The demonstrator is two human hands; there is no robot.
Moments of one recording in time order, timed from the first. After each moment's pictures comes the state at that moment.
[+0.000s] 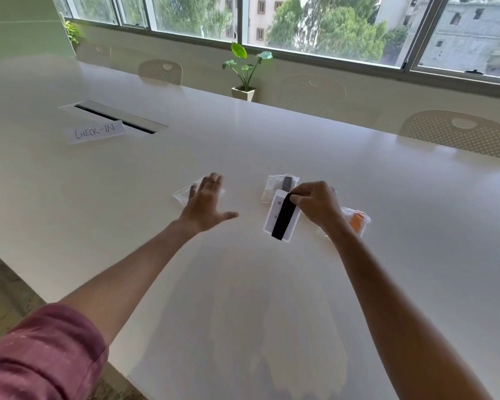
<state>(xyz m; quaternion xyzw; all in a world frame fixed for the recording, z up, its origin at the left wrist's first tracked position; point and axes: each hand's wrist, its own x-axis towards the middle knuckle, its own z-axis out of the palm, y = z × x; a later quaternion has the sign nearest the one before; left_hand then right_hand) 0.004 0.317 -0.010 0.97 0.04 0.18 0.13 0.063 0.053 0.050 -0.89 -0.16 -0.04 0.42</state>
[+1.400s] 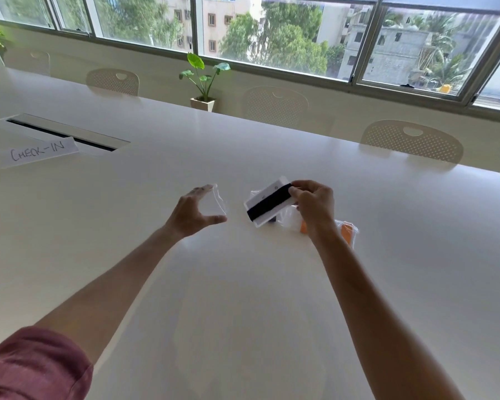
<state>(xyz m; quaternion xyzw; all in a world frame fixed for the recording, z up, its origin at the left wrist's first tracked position) 0.066 0.358 -0.018 0.92 -0.05 0.20 0.33 0.075 0.087 0.062 -0.77 0.04 -0.10 0.63</state>
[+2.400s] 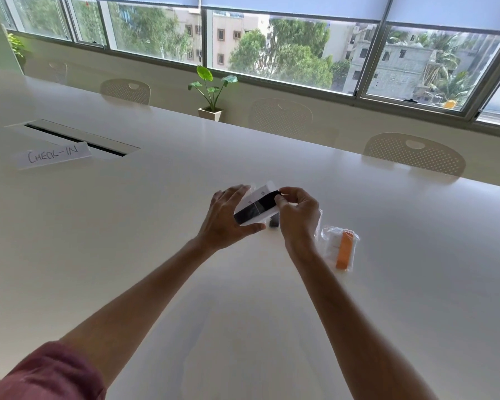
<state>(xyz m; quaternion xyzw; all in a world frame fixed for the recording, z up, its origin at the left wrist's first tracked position) 0.029 0.280 0.019 0.89 -0.15 0.31 0.29 0.034 0.125 0.065 -0.74 0.03 -0.17 0.65</state>
